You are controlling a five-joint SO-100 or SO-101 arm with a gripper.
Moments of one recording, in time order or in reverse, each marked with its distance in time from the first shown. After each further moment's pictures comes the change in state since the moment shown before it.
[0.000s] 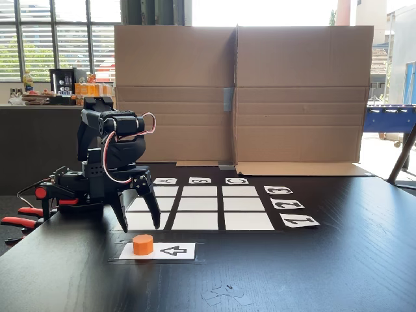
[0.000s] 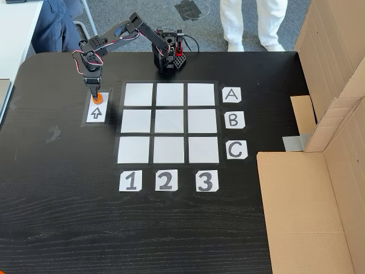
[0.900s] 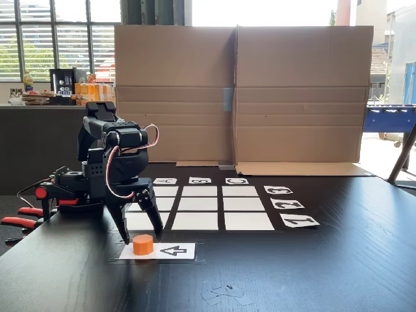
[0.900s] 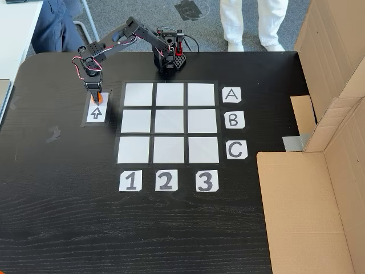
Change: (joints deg) arm 0.0 -5.8 -2.4 0.3 0.3
